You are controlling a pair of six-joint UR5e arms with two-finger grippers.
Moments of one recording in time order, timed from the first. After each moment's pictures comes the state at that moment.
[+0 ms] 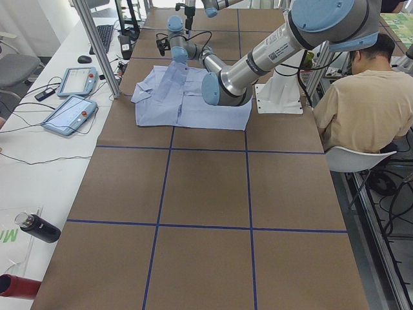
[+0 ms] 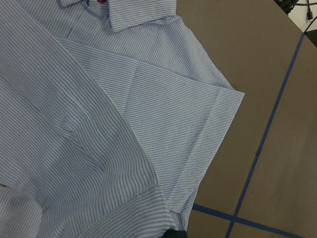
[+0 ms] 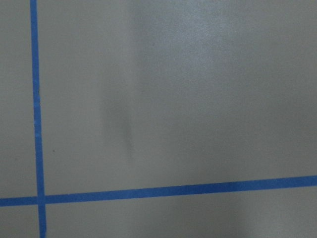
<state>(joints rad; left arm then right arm) -0.70 -2.76 -0.97 -2.24 -2.07 -1.75 1.19 -1.41 1.46 -1.00 2.34 0.82</state>
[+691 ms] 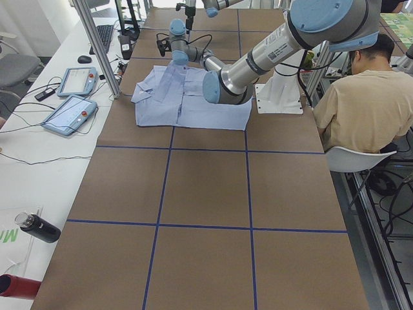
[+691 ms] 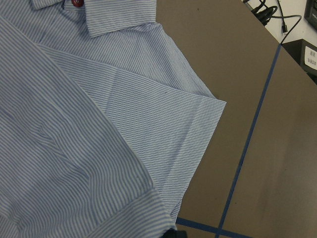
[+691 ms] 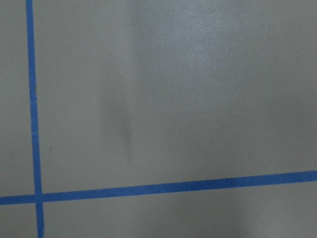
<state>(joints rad) -0.68 -2.78 -0.89 -2.37 -1.99 -1.80 1.19 -1.42 1.46 -1.00 2.34 0.83</state>
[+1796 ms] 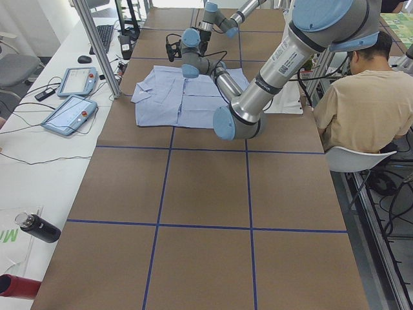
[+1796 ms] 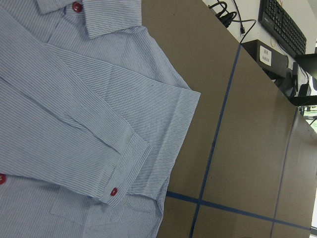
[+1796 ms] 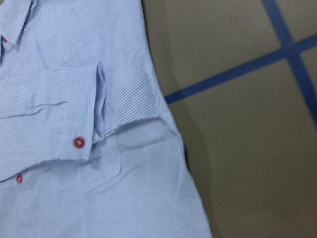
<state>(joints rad) -0.70 -2.34 -1.53 -2.38 -2.00 -1.79 0.67 -1.43 1.71 -0.64 1.96 1.64</state>
